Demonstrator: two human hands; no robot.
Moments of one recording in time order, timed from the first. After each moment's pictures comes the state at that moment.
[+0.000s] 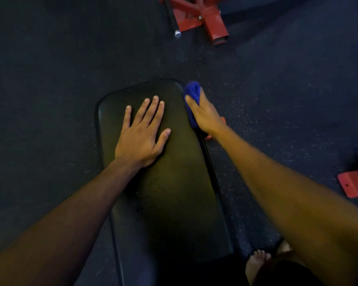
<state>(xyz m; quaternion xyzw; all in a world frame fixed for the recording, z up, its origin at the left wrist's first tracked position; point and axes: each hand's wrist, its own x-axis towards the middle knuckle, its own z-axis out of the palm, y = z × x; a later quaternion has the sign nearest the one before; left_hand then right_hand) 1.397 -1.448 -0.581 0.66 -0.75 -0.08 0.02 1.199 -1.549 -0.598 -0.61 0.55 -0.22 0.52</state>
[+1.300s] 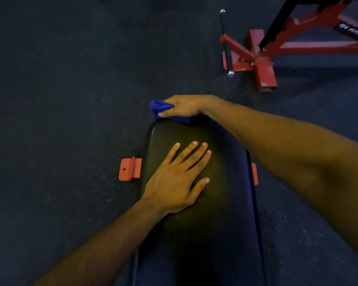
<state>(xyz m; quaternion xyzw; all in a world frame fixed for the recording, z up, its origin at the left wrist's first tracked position) 1.432 -1.427 -0.586 0.63 -0.77 -0.10 0.05 1.419 -1.673 -0.564 -0.87 0.21 0.17 0.41</state>
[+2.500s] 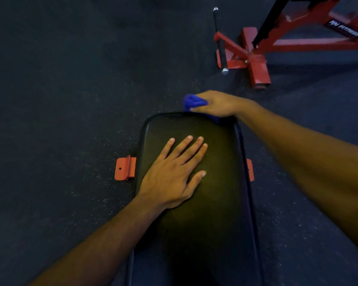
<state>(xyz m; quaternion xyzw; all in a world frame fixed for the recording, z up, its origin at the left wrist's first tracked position) 1.428 -1.427 -0.595 0.64 -0.76 -0.07 0.07 1.329 -1.681 -0.556 -0.87 0.29 0.07 0.39</state>
